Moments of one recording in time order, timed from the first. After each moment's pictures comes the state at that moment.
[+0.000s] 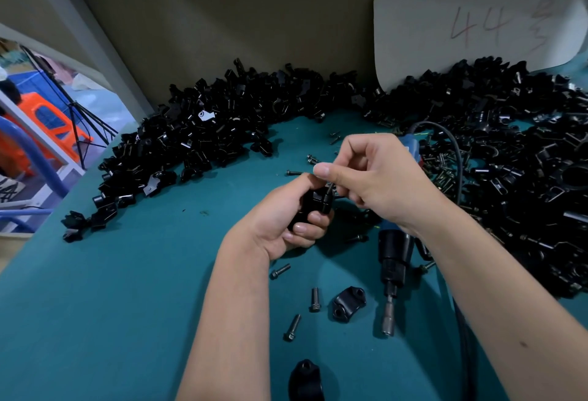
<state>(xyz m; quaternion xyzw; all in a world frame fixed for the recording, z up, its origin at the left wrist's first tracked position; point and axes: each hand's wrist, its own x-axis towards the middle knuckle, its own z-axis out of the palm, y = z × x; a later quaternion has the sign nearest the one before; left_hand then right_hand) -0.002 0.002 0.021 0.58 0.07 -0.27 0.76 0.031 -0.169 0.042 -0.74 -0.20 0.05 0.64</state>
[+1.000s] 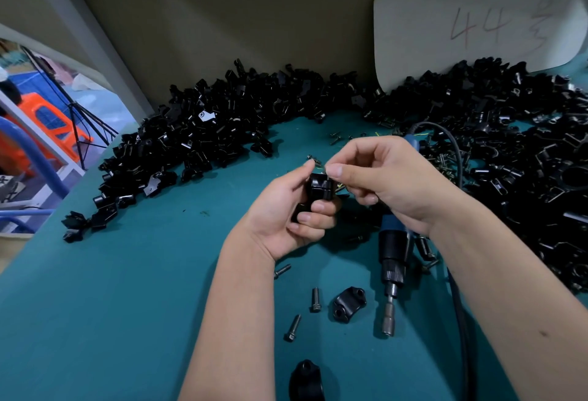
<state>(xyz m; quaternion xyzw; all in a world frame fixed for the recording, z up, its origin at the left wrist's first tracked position) -0.002 0.000 0.027 0.48 0.05 -0.30 0.82 0.037 -0.184 0.040 -0.68 -0.21 0.14 0.69</state>
